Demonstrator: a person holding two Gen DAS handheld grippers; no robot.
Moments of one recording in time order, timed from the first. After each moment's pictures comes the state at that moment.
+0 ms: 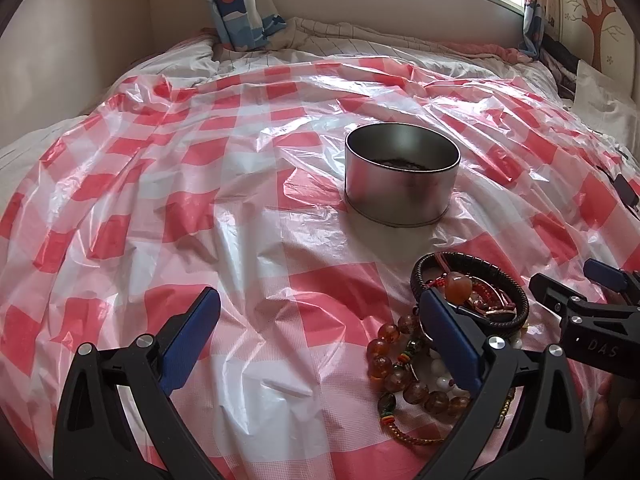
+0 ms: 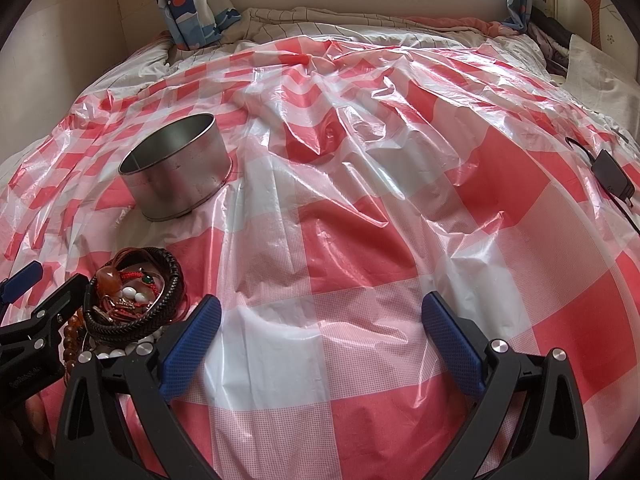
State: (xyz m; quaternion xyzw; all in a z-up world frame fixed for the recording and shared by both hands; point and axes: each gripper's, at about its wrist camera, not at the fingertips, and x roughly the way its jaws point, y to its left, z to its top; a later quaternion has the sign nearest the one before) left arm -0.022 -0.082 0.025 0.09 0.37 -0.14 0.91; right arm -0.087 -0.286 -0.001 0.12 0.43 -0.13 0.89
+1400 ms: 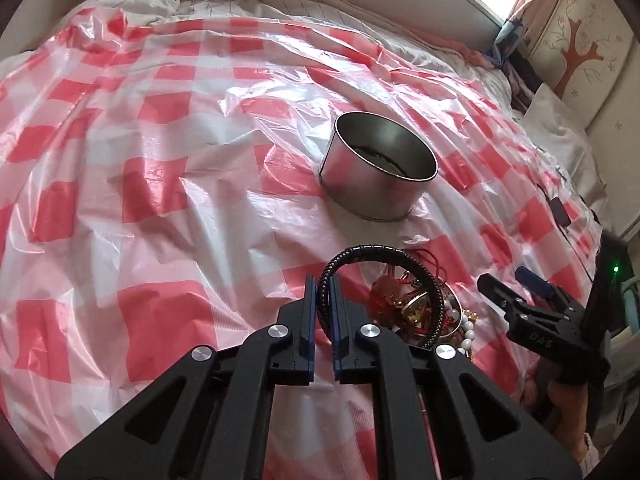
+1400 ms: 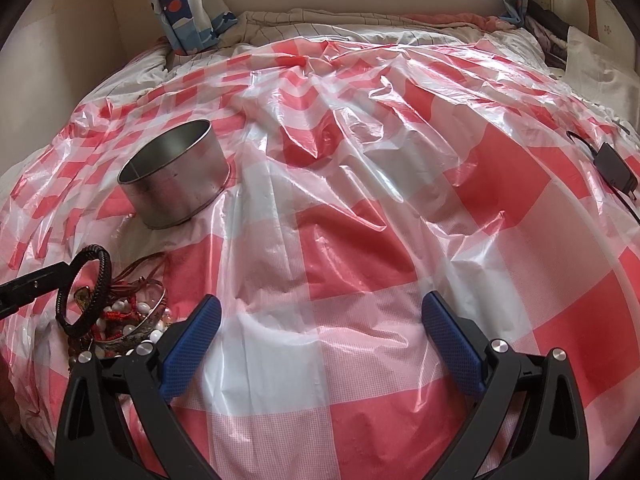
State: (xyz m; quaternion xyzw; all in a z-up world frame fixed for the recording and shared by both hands) left arm 0.015 -0.044 0.033 0.00 0.47 -0.26 0.84; right arm -0.085 -0.291 0.000 0.13 0.43 -0.13 0.88
